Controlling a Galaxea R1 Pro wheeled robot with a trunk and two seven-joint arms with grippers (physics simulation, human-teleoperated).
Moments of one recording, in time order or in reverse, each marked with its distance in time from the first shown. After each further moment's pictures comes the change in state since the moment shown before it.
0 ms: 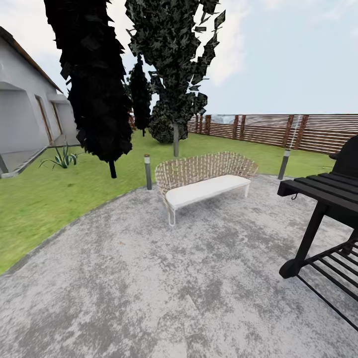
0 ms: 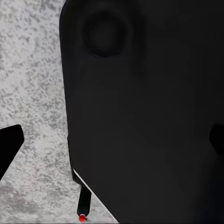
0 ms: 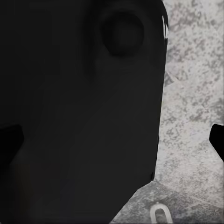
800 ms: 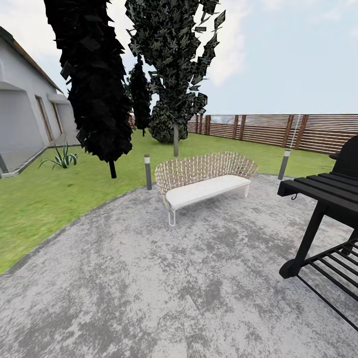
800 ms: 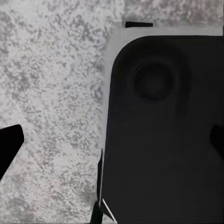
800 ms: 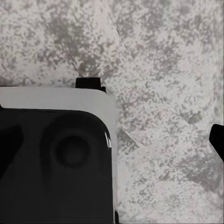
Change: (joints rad) left arm 0.029 0.035 0.002 -0.112 0.070 -0.018 0.066; right arm -0.052 -0.052 -0.001 -0.137 -0.004 -0.029 -0.046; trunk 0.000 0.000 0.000
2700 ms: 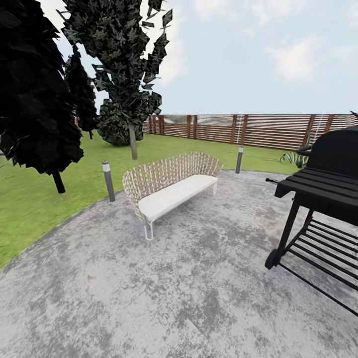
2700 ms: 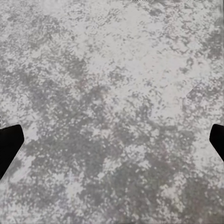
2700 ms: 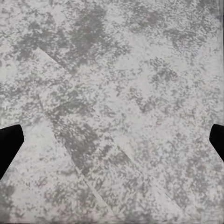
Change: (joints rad) left arm -0.195 0.006 -0.008 -0.238 -0.014 -0.201 -0.004; right arm 0.000 0.005 -0.005 -0.415 -0.006 -0.137 0.003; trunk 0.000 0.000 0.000
